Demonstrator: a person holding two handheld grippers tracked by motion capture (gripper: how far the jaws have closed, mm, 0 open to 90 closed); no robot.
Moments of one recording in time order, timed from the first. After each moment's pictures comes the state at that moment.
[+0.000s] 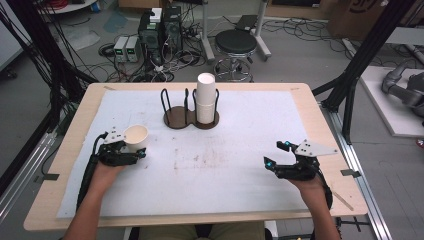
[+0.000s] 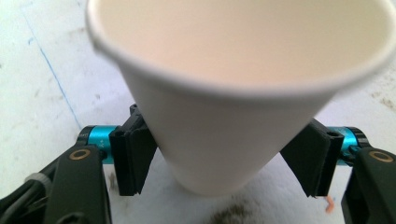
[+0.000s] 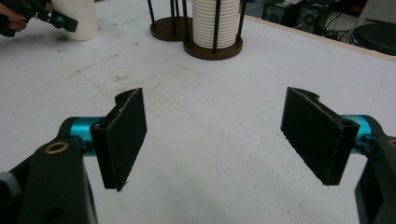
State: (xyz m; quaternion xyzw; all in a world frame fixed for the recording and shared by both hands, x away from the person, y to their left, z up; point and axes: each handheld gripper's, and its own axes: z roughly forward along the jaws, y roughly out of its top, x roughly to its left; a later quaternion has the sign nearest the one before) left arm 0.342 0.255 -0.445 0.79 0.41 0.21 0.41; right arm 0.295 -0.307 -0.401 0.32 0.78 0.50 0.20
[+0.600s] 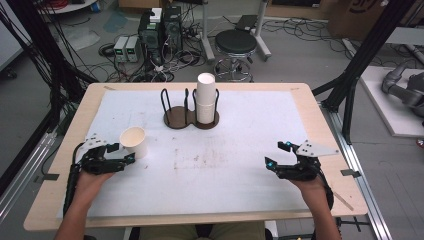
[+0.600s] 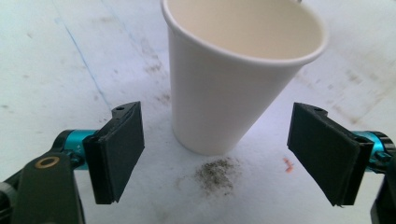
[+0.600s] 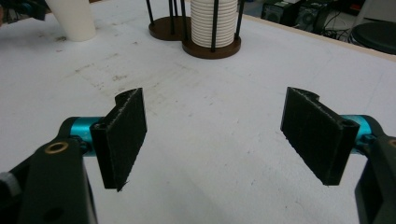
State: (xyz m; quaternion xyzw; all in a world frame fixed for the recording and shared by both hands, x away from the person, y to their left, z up) left arm 0.308 0.290 -0.437 0.73 0.45 0.19 0.48; right arm 0.294 -0.309 -0.401 0.32 0.78 0.50 0.20
